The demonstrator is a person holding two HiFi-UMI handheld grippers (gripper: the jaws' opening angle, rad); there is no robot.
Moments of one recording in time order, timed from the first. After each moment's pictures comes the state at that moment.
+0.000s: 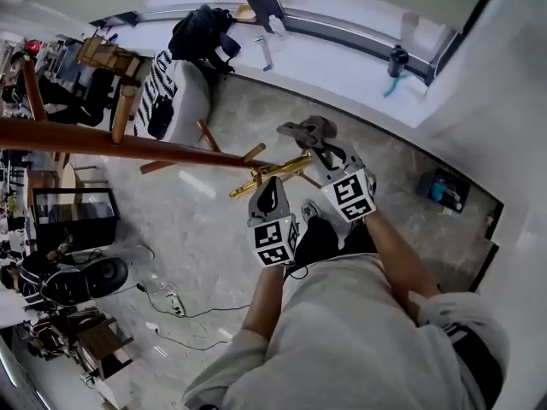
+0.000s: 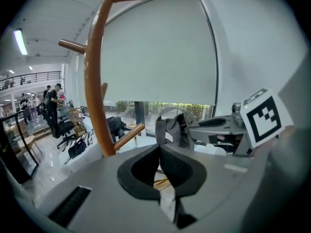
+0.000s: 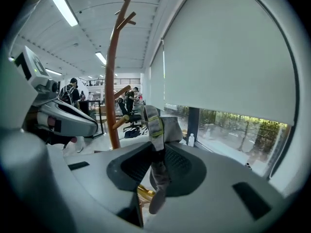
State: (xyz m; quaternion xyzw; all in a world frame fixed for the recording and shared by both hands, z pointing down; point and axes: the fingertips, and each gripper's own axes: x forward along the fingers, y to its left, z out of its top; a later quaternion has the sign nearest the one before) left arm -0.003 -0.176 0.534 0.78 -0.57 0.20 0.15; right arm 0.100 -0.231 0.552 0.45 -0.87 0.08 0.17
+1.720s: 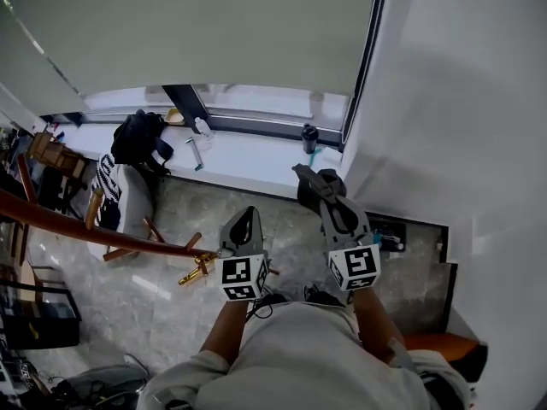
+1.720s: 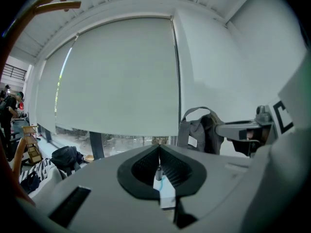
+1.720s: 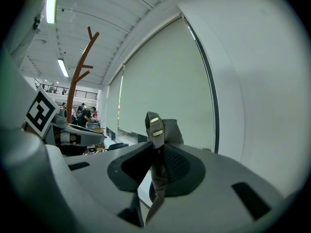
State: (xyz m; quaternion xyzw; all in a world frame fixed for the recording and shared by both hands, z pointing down) left arm 0.172 -0.217 0.403 0.91 -0.40 0.09 0.06; right arm 0.324 -0.158 0.388 0.69 -0.72 0.02 0.04
